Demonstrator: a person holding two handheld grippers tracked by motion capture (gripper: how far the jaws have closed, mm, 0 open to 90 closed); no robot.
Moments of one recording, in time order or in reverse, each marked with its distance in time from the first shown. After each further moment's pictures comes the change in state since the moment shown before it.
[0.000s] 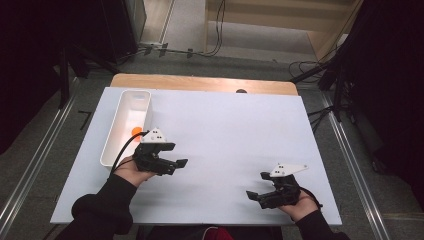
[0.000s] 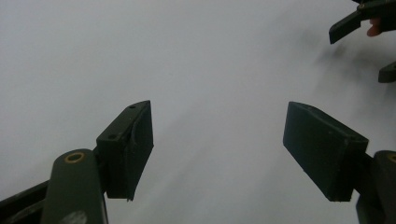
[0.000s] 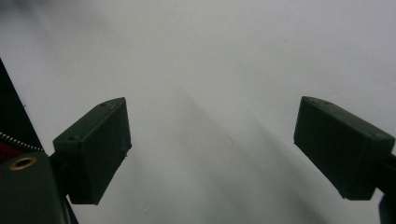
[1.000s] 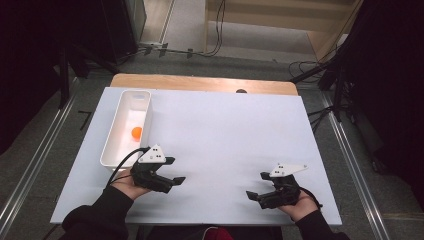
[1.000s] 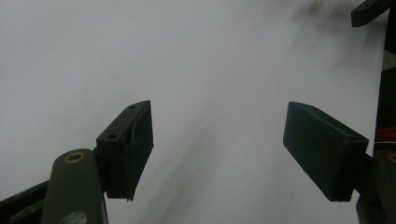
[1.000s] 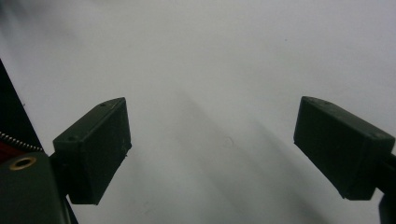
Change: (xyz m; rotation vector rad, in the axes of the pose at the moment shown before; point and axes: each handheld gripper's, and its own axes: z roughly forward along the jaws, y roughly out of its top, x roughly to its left) left arm -0.016 -0.032 -0.002 0.014 -0.051 0.094; right arm 0.000 0.000 0.000 0.002 -0.003 -0.003
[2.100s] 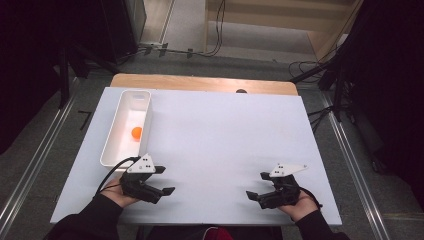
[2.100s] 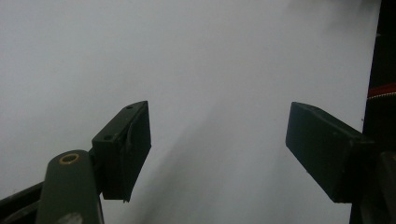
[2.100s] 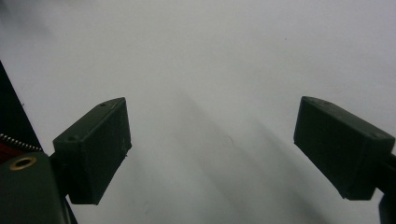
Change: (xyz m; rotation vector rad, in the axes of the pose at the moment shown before) left arm 0.001 -0.030 -0.013 0.042 -0.019 0.008; right arm 0.000 0.000 0.000 0.000 -0.001 0.004
